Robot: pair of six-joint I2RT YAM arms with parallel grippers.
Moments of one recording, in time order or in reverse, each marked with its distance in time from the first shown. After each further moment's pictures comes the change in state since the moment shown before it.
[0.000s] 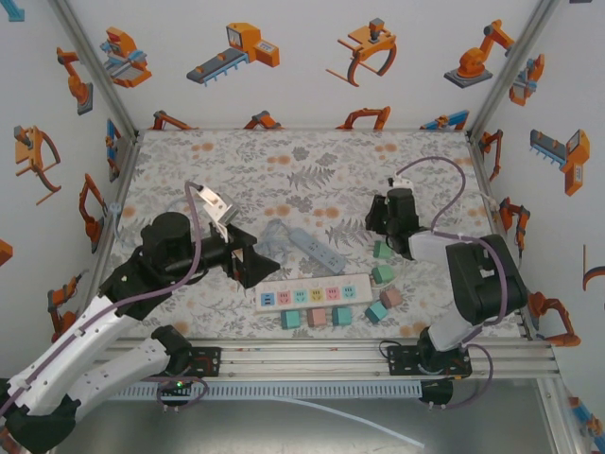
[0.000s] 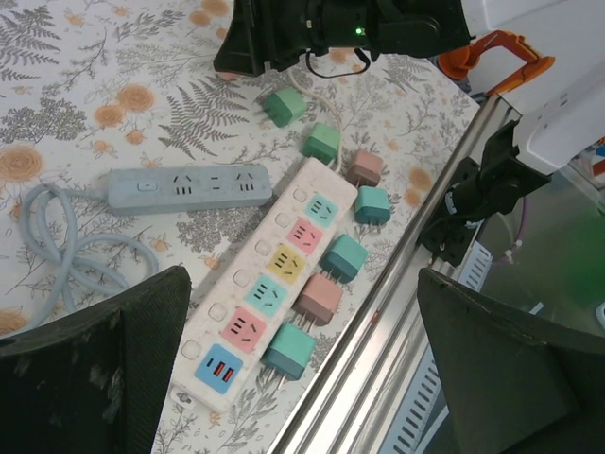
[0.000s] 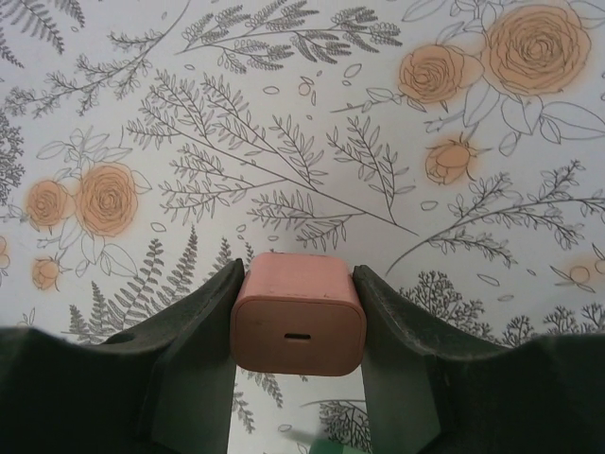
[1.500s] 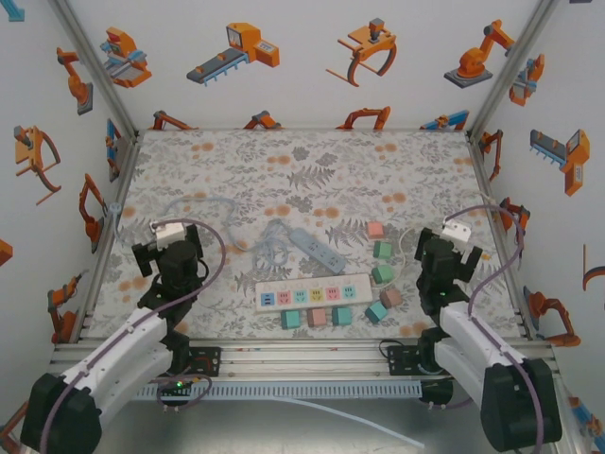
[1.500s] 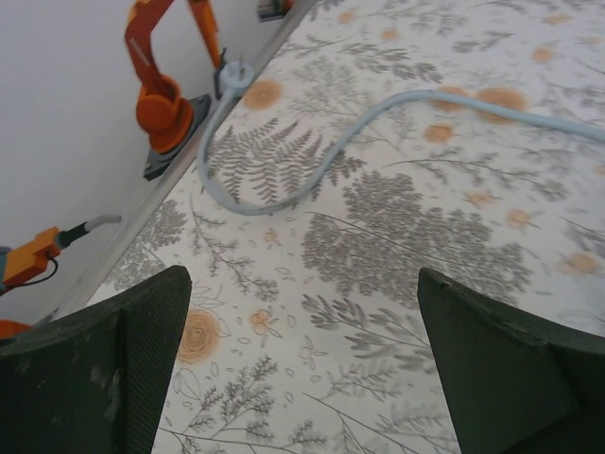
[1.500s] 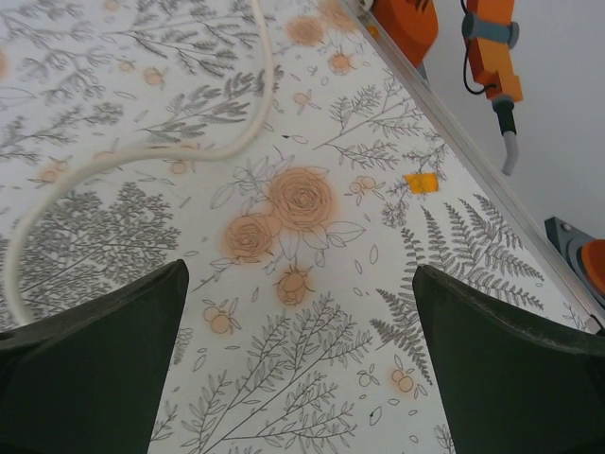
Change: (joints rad) left arm 0.330 0.014 -0.628 0.625 -1.281 0.169; right arm -0.119 -0.747 -0.489 -0.101 0.661 -0.234
